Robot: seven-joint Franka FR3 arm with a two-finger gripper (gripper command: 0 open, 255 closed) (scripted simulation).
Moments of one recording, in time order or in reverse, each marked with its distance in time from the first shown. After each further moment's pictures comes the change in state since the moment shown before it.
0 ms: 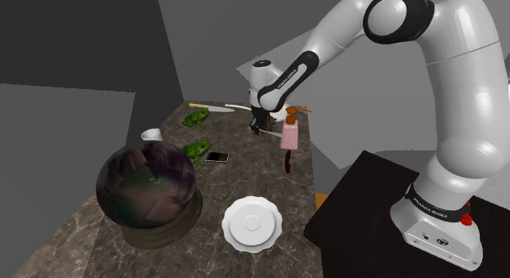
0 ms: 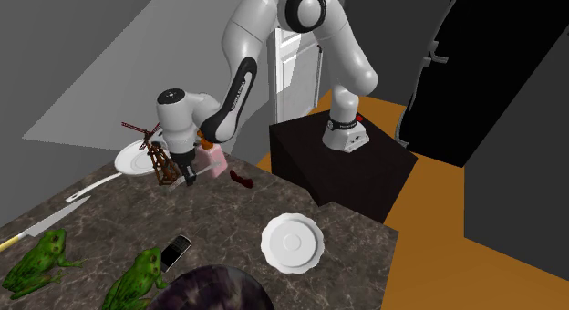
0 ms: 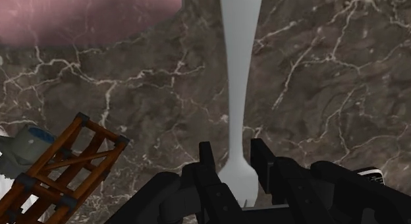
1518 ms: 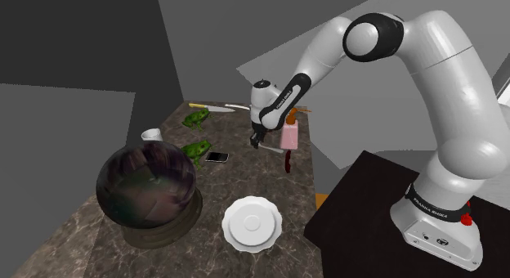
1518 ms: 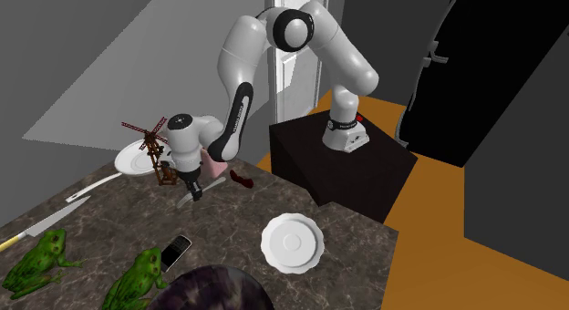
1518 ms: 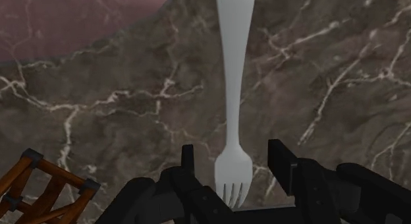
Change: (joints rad) arm 0.037 0.171 -0.053 0.052 -0.050 0.121 0.044
